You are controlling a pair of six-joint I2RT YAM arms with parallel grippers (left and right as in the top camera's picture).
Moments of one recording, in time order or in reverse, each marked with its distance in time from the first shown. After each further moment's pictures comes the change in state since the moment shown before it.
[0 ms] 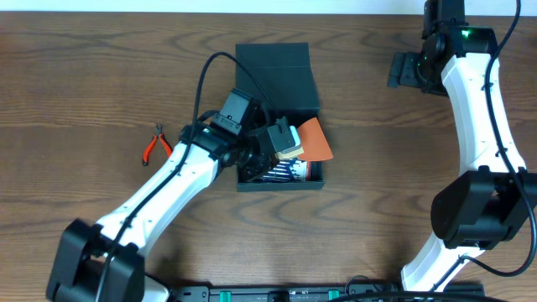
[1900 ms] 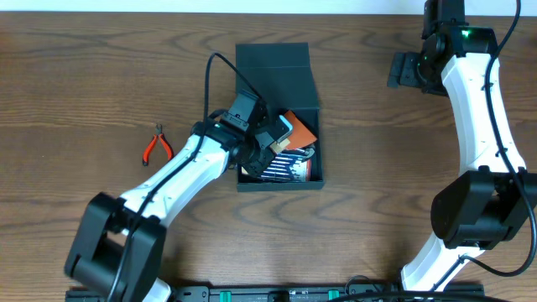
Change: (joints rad) left arm 0.000 0.114 0.000 0.030 -0.162 -0.330; right arm 0.000 0.000 0.000 0.000 0.000 0.000
